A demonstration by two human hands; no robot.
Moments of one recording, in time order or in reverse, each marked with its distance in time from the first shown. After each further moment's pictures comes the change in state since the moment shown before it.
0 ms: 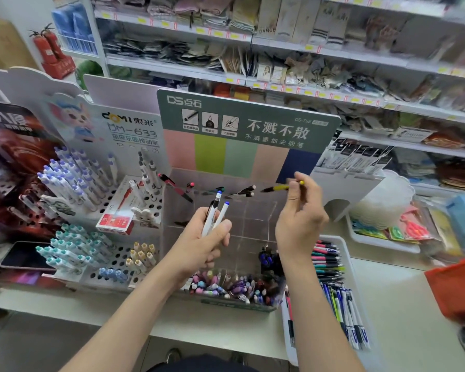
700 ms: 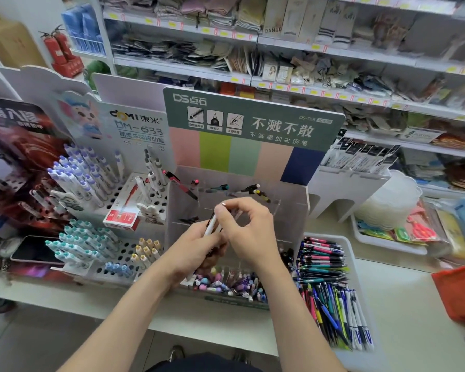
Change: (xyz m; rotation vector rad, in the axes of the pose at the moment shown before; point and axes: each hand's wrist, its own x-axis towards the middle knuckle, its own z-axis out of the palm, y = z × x) left_hand -0.014 0.008 -0.005 0.039 -0.094 -0.075; right_hand -0.044 -0.051 0.019 0.158 -0.700 0.211
